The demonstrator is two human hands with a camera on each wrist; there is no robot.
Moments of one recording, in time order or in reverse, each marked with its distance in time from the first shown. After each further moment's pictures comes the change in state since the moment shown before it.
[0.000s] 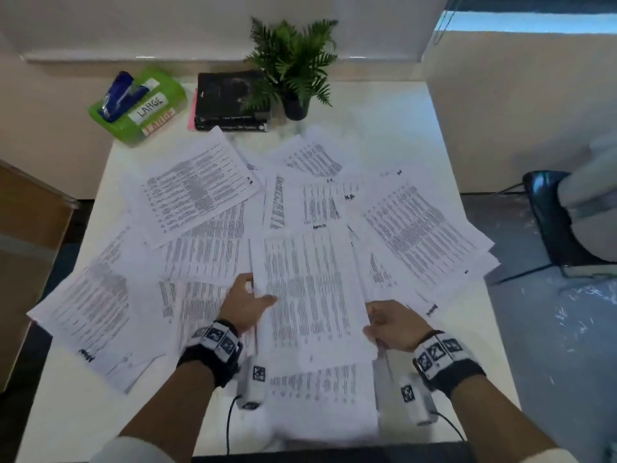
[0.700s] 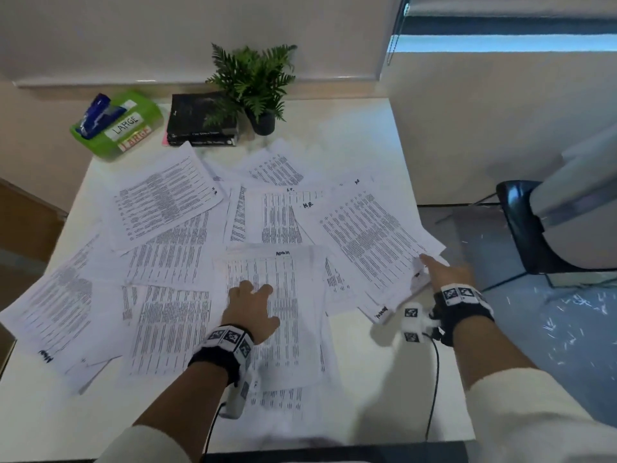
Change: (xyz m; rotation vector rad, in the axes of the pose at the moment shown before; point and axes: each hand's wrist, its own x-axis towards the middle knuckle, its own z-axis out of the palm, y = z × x) left_hand -0.029 0.024 0.102 0.997 0.121 0.263; right_hand -0.010 0.076 -0.164 0.391 0.879 0.552
